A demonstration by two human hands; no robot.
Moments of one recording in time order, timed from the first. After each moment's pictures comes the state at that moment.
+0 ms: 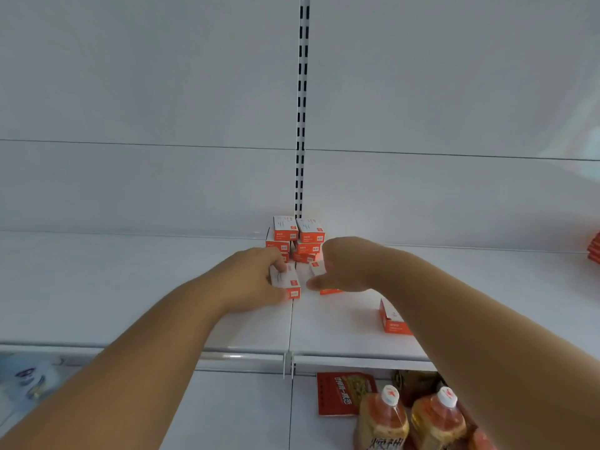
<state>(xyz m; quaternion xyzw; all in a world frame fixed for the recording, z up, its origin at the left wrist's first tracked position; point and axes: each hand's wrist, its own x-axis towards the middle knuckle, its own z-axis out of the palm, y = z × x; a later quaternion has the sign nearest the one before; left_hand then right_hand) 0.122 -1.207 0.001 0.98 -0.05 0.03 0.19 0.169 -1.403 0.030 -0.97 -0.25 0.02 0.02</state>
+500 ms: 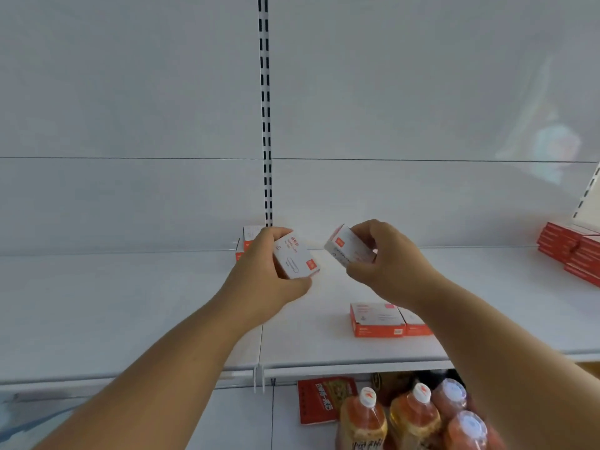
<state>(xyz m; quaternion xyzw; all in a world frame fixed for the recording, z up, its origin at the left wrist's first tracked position) 0.117 -1.269 0.002 0.83 -0.10 0.14 0.52 0.143 -1.488 0.026 -0.91 -0.16 -0.16 0.36</state>
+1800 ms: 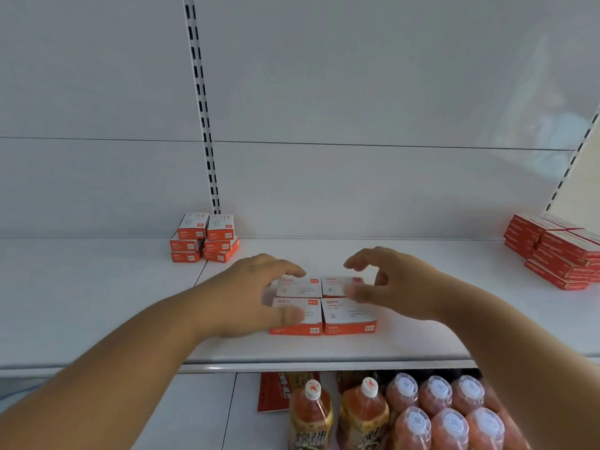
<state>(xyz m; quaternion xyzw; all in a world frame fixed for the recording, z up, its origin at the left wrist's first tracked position) 0.126 -1.348 0.001 0.96 -0.18 -0.04 0.21 0.159 -1.619 0.011 -0.95 -0.22 0.03 0.24</state>
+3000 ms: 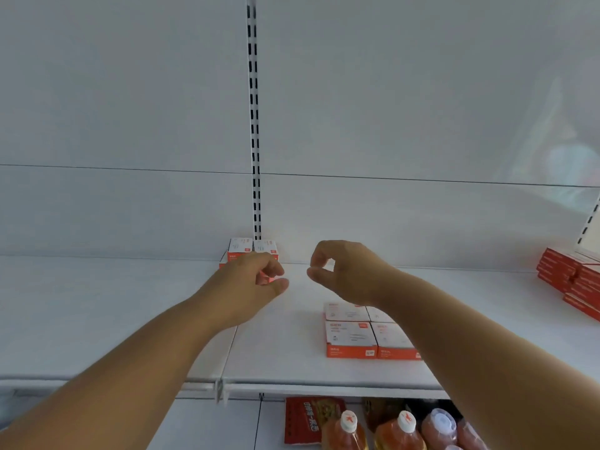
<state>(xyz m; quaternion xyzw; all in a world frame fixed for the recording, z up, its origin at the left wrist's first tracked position) 0.146 -1.273 0.000 0.93 -0.09 0.15 0.32 0.183 -1.495 0.036 -0.92 -0.30 -0.10 0.23</state>
